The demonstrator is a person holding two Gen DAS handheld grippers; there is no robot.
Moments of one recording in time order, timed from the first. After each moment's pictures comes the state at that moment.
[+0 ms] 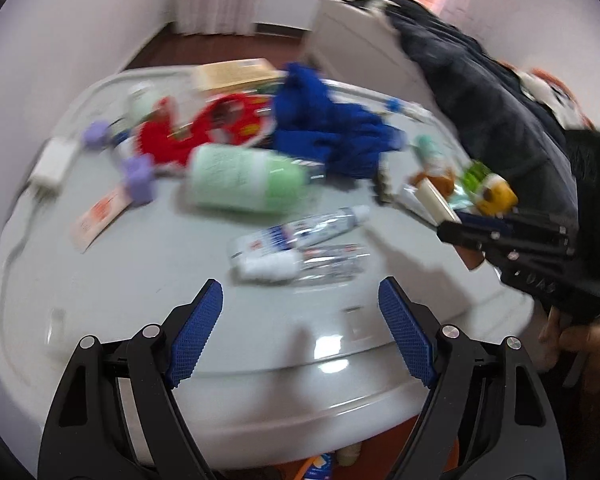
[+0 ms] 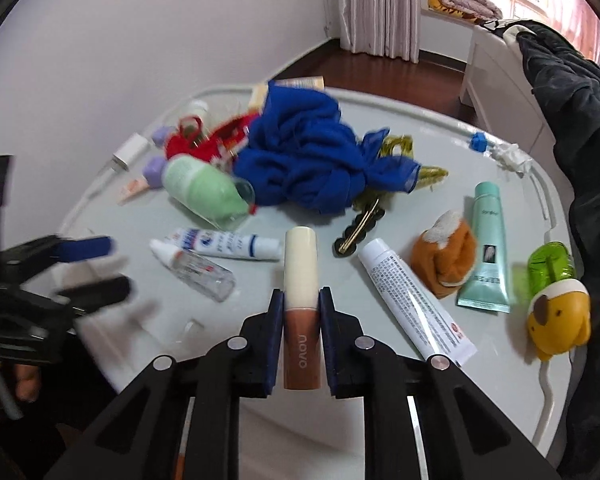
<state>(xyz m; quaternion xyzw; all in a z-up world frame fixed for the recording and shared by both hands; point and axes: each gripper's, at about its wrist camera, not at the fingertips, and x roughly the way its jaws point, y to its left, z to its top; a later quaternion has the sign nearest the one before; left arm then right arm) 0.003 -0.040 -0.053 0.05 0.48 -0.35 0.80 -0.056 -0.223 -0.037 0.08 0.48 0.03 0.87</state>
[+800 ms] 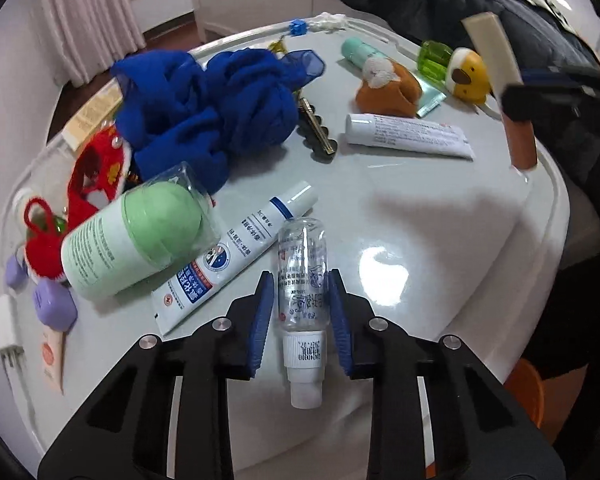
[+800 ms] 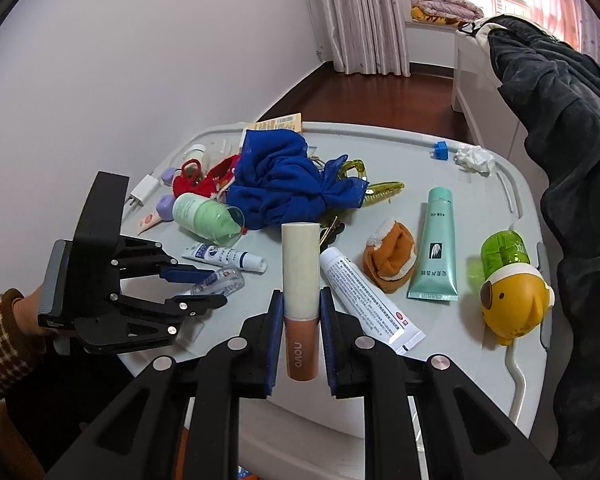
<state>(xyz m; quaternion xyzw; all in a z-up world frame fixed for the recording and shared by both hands) 0.010 -0.117 -0.091 0.26 0.46 -0.44 0.73 -0.089 -0.263 -0.017 0.12 0.45 0.04 0.89</state>
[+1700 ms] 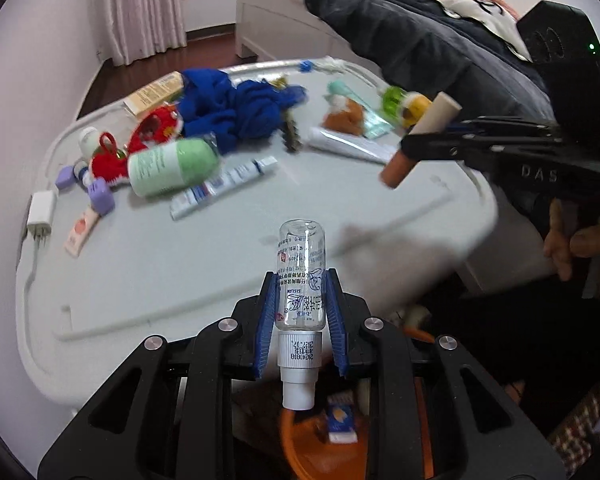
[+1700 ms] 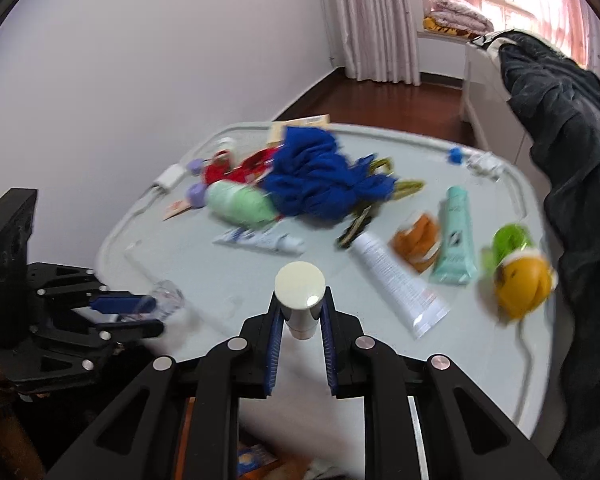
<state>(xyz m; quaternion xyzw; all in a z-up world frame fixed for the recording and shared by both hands) -0.092 -0.043 -0.021 0.17 0.46 -0.41 0.77 -0.134 -0.214 -0.005 0.12 0.44 0.06 0.89</state>
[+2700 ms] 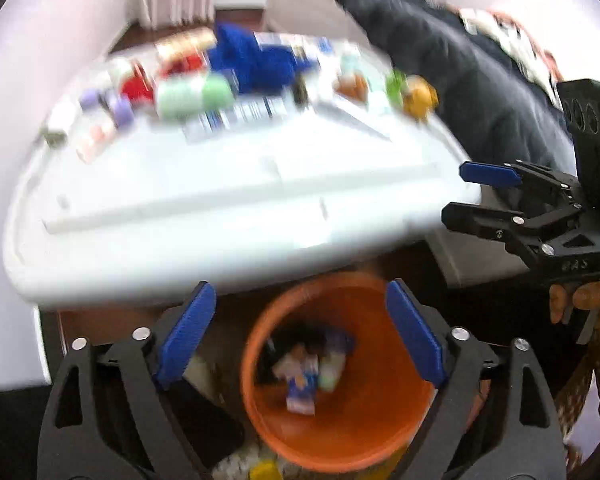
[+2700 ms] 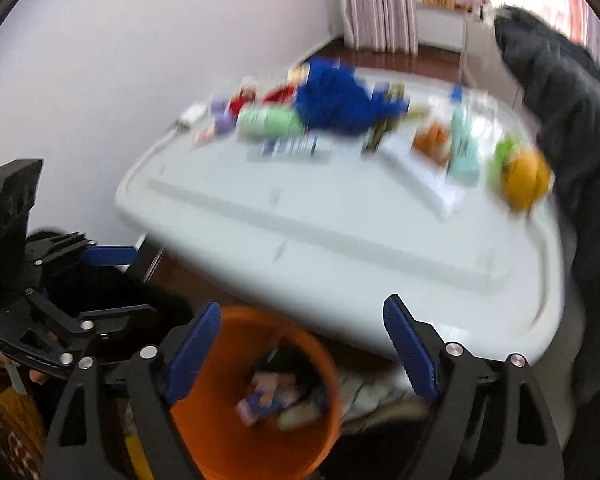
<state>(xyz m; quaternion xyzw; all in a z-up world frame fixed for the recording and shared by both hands) -0.123 -0.009 -0.028 0.10 0.49 -0.37 0.78 -0.176 -0.190 -0.003 0.08 0.46 0.02 0.88</state>
